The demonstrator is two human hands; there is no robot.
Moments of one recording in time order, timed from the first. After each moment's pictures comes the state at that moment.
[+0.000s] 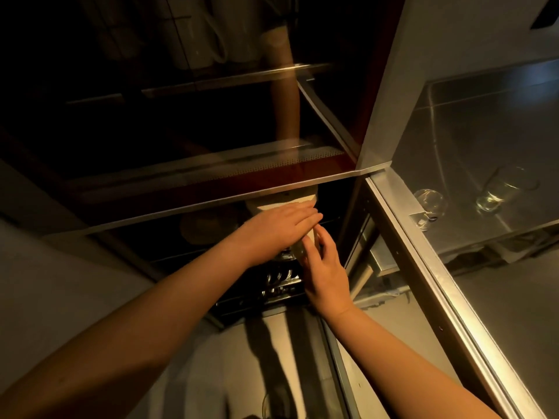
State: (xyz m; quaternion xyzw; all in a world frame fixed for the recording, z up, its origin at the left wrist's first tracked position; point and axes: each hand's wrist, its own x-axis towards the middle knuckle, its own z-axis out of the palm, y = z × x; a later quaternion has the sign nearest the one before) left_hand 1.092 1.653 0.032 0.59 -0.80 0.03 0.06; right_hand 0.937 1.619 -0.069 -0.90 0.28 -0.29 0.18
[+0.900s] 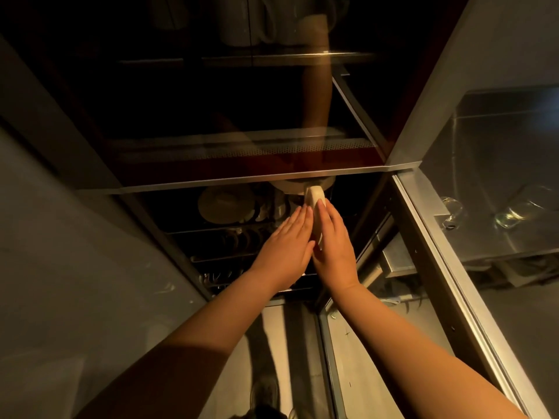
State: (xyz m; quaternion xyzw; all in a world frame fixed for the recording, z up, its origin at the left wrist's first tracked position) left_hand 1.059 1.692 -0.033 0.77 -0.61 -0.06 0.17; right_hand 0.961 1.608 -0.058 -0.89 0.30 -0.29 0.20
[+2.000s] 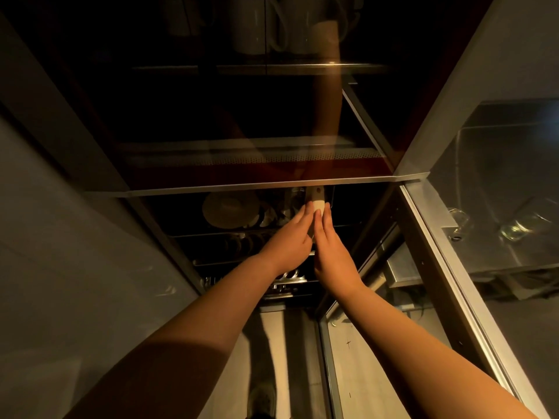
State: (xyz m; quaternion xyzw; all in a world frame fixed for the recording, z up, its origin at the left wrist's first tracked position) left_hand 1.083 1.665 -0.027 0.74 -0.52 -0.26 0.32; right_hand 0.967 1.599 -0.067 -0.93 0.25 -0.16 0.20
